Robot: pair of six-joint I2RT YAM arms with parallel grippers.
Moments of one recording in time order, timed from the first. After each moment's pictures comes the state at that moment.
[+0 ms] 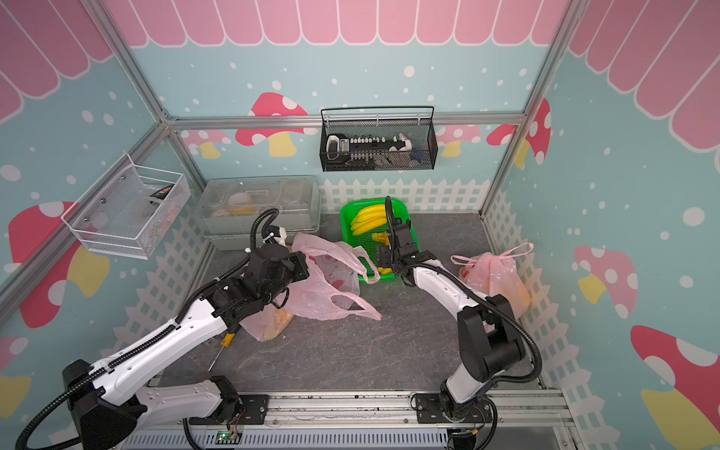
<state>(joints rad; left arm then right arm) -0.71 1.20 1.09 -0.43 -0.38 -0.71 0.40 1.64 1.19 -0.31 0.16 0.24</state>
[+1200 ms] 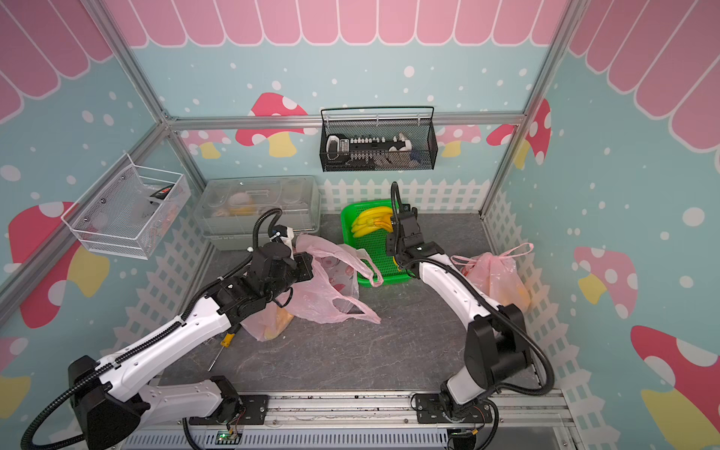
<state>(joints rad) -0.70 1.23 1.10 -0.38 -0.29 -0.68 0.39 1.50 1.25 -0.40 0.26 0.25</state>
